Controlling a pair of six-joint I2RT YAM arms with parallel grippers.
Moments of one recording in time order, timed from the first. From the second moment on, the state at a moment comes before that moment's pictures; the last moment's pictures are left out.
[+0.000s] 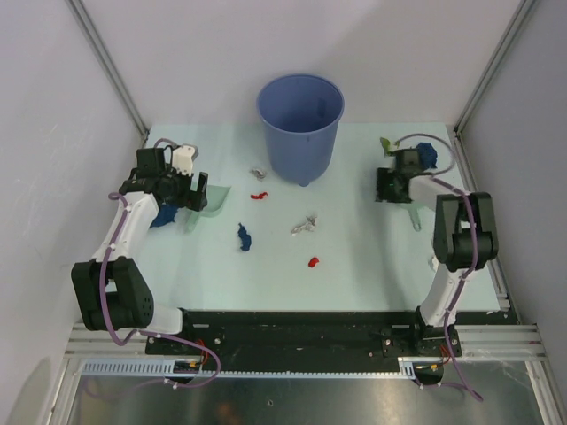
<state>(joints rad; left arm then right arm) 0.08 1.41 1.13 -0.59 0.27 0.31 0.02 1.89 1.20 -0.24 0.00 0.12</state>
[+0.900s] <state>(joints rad) -0.08 1.31 1.13 -0.64 0.35 0.41 0.44 1.46 1.10 -0.41 -0.27 0.01</state>
